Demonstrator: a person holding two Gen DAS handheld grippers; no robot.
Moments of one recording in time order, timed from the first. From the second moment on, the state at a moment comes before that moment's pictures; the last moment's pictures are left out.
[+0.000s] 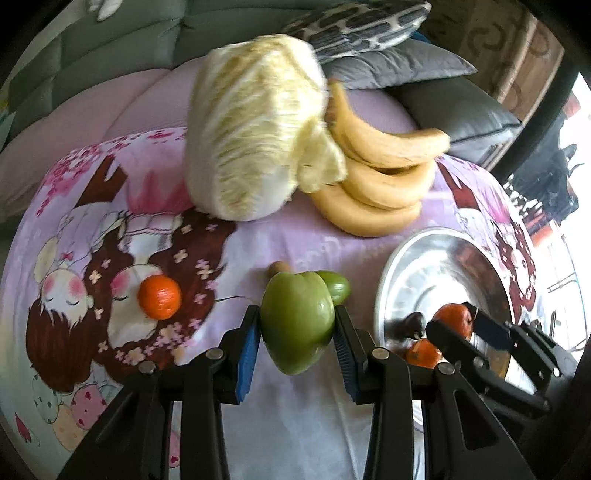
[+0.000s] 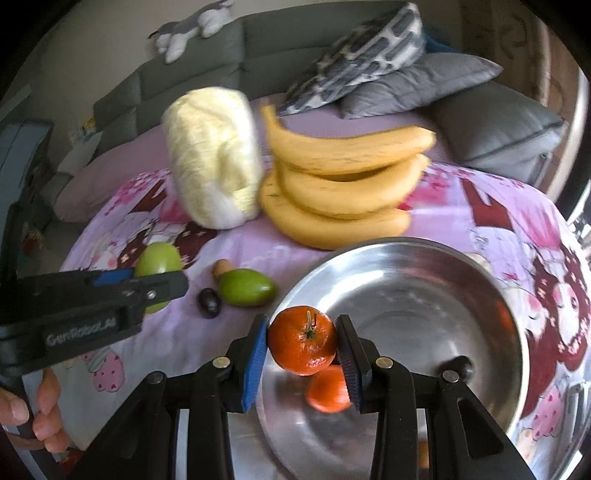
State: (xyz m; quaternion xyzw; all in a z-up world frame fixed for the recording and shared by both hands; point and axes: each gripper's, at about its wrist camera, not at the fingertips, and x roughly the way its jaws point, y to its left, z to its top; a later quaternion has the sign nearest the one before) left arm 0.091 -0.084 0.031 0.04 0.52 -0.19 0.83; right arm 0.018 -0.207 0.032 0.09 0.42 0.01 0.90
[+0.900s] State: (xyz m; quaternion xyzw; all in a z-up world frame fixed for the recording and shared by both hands) left arm 0.081 -0.214 0.014 0.12 0.52 -0.27 0.80; right arm 0.007 -0.317 0.027 0.17 0.40 -0.09 0.90
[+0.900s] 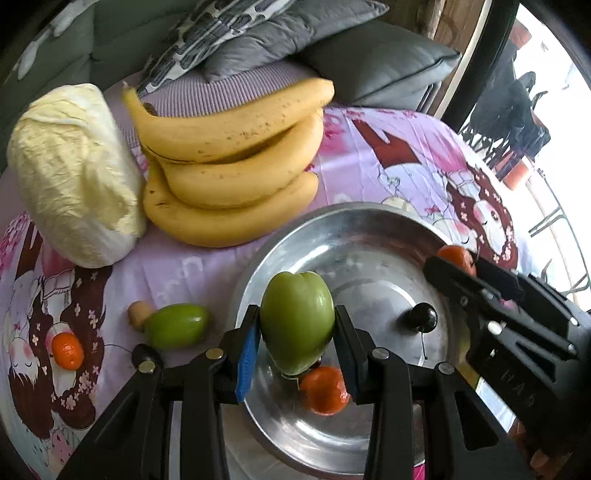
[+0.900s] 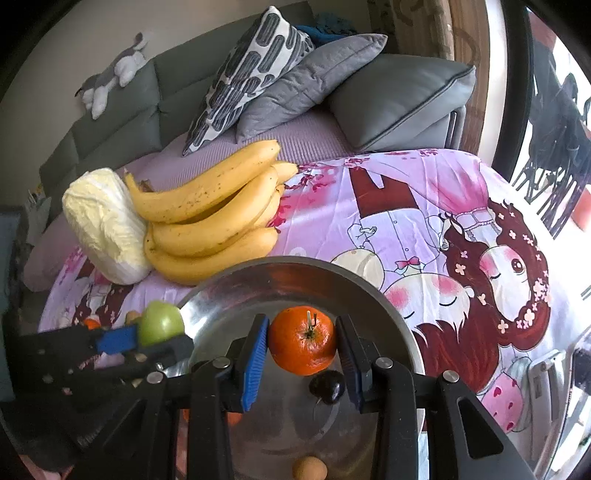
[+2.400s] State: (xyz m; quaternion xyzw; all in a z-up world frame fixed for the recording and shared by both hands) left arm 0.084 -0.248 -0.028 0.16 0.55 -0.26 0.78; right arm 0.034 -0.324 -0.013 0.16 0.44 -0.13 0.87
